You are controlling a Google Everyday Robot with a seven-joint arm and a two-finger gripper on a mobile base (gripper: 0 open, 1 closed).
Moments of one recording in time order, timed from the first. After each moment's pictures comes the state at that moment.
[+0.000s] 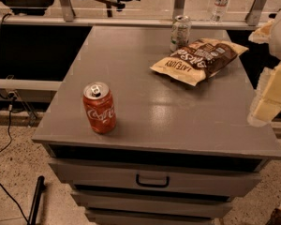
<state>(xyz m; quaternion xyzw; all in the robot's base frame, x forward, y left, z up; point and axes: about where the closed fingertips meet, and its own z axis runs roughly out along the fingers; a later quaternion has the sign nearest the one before) 0.438 -0.214 0.988 -0.60 0.78 -0.05 0.18</state>
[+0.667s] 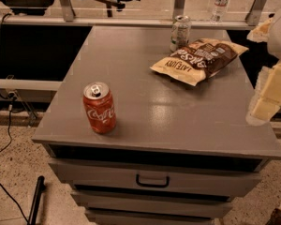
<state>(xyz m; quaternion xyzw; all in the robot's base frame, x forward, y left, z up) 0.440 -0.211 0.990 -0.60 0.77 -0.05 0.18</state>
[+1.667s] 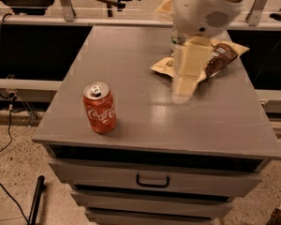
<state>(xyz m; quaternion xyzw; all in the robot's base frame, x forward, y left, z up) 0.471 -0.053 1.012 -0.76 0.61 0.00 0.23</state>
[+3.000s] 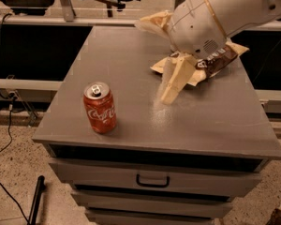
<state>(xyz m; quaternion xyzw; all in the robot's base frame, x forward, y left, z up) 0.477 -0.013 0.993 -0.74 0.52 0.18 0.37</state>
